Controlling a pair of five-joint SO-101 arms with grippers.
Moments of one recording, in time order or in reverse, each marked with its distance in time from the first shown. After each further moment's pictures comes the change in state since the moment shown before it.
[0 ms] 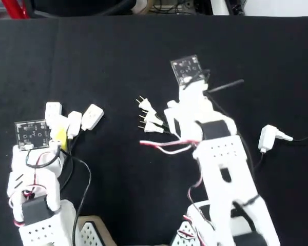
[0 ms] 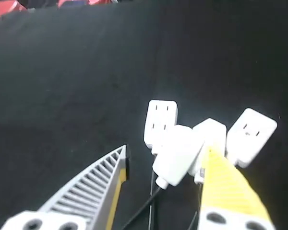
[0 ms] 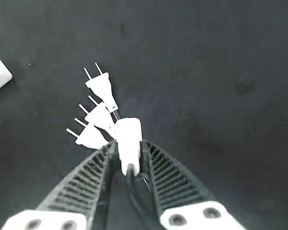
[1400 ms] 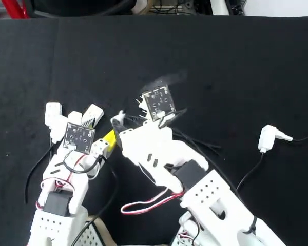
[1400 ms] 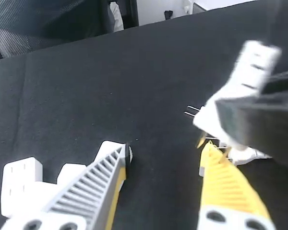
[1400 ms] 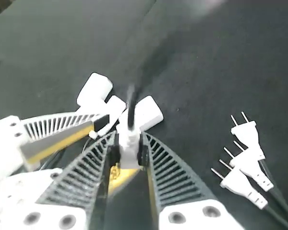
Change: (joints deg) left arm 31.2 -0.8 11.8 -18.8 7.3; right arm -27.7 -21.1 20.0 -20.2 -24.4
